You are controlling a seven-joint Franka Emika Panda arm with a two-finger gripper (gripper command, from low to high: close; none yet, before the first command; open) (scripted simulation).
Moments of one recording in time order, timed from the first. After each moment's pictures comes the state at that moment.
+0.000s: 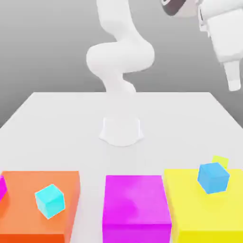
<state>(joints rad) 0.51 -0.33 -0.01 -2.53 0.01 2.57 -0.10</state>
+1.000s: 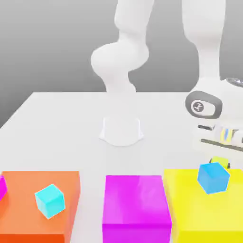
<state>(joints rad) 0.89 0.31 0.05 -2.69 -0.11 2.99 -0.83</state>
